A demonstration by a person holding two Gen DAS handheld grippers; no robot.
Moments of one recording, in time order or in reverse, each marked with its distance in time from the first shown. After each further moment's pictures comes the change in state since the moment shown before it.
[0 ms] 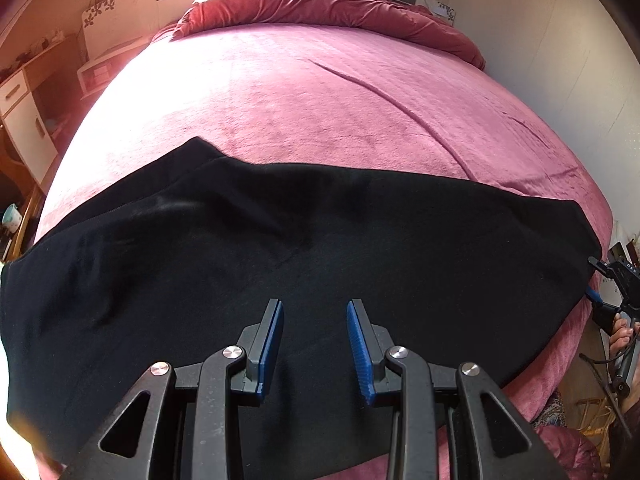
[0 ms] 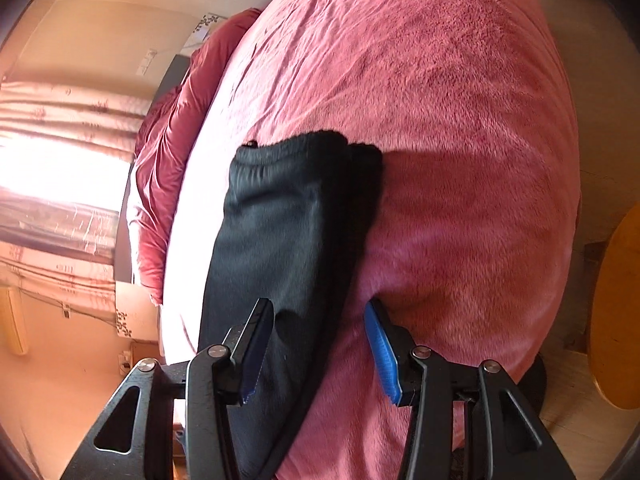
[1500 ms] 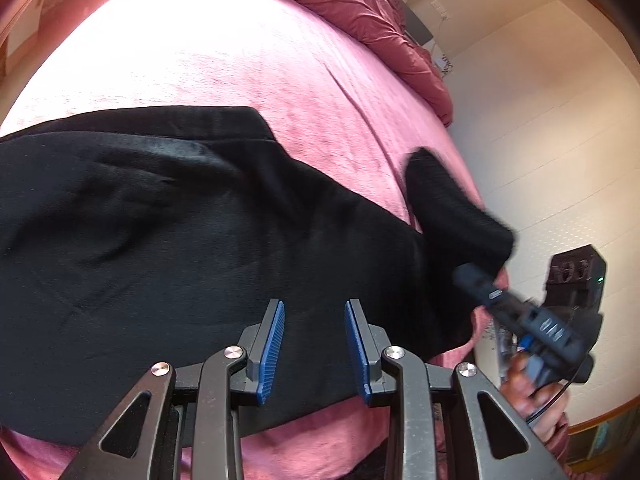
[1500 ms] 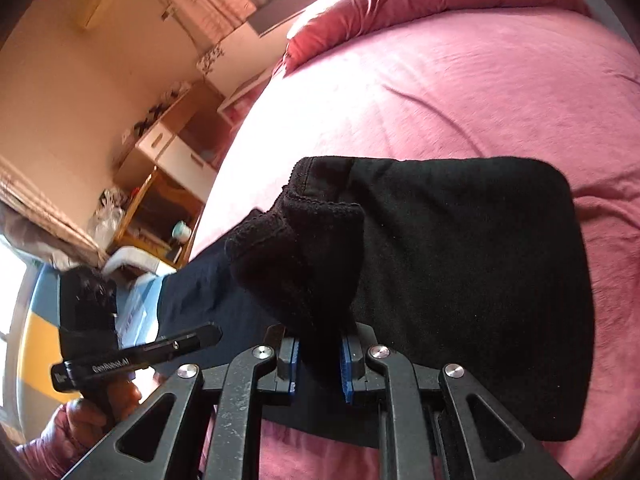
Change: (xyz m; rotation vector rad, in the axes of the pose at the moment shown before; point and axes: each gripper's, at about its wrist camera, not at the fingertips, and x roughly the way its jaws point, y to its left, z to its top) left arm -0.027 0.098 -0.005 -0.322 0.061 -0.462; right arm 0.074 0.254 -0.274 -0.951 0.480 0.098
